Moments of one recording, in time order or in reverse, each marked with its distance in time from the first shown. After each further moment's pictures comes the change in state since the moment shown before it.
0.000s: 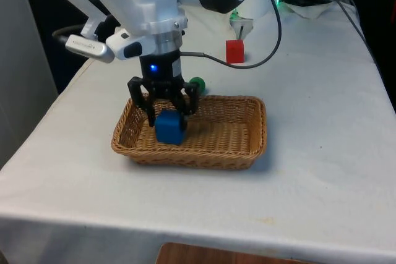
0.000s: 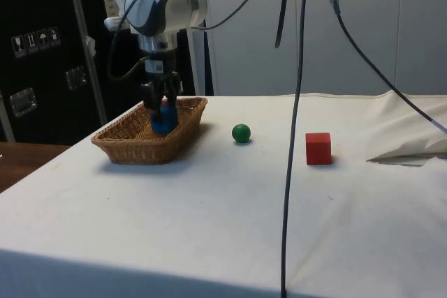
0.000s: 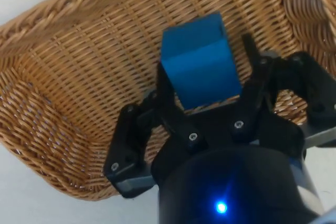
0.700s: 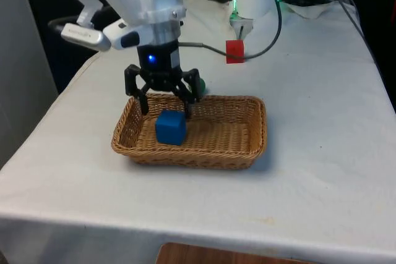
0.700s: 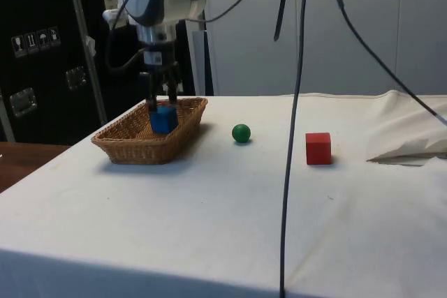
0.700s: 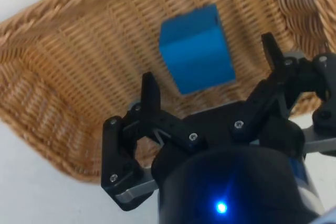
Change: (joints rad) arm 0.008 -0.040 -0.014 -0.006 -0.007 -0.039 0.000
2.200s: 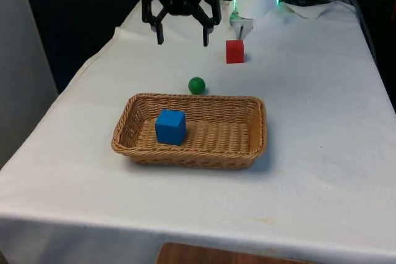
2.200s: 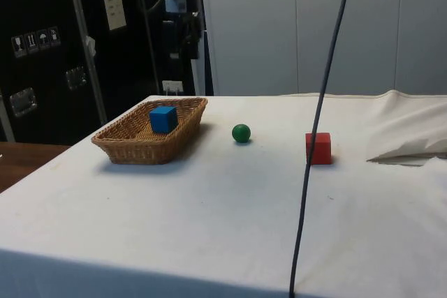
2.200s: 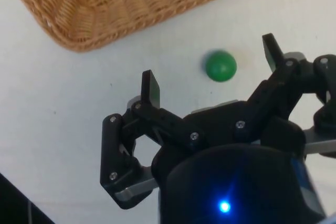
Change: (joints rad) arm 0.069 -0.442 -0.006 -0.398 -0.202 -0.013 0.029
